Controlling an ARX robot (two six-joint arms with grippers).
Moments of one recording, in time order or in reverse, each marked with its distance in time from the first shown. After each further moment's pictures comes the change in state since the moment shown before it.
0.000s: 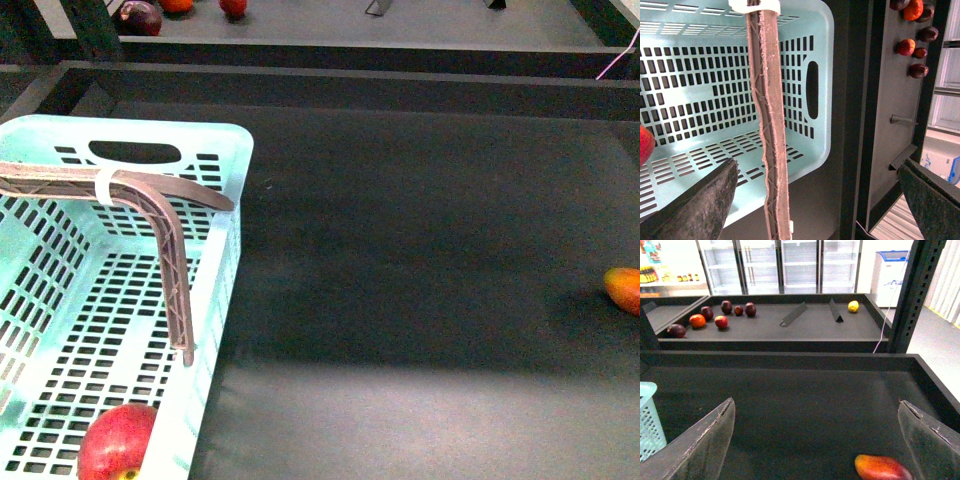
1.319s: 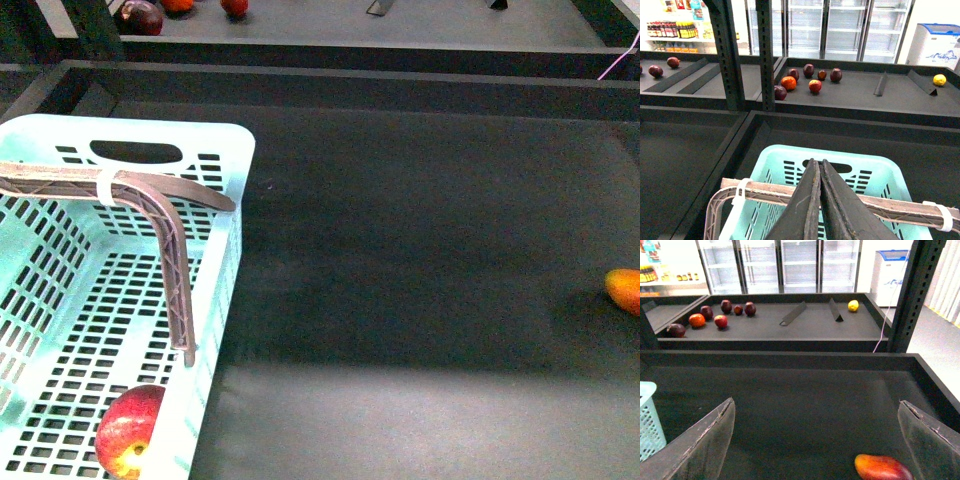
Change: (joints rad) left arm 0.109 -0.646 -0.681 0.777 0.154 1.519; right arm 0.000 0.000 0.000 0.000 0.000 0.000
